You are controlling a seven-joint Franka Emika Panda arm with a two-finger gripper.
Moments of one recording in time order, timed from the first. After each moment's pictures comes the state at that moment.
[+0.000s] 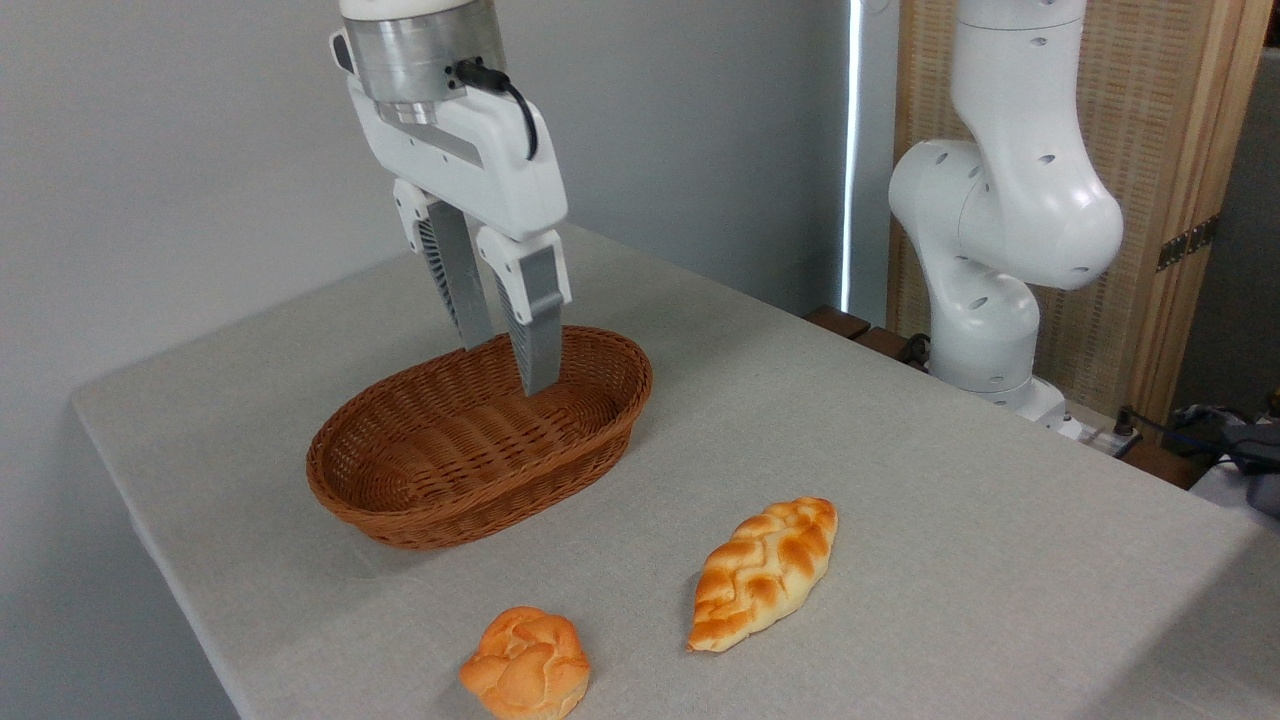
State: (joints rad) arm -0.13 0.00 0.05 -1.63 -0.02 1.62 0.72
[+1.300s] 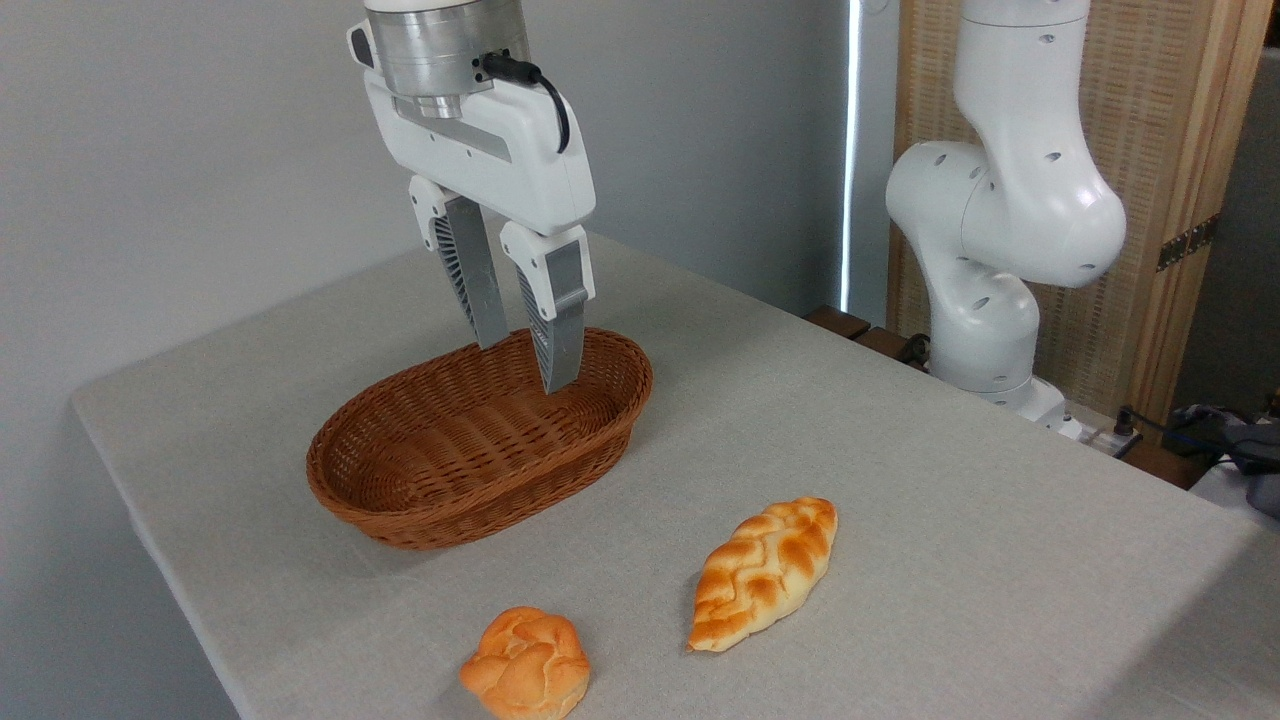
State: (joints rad) arm -0.07 -0.03 0.01 -1.65 -0.02 1.62 0.72
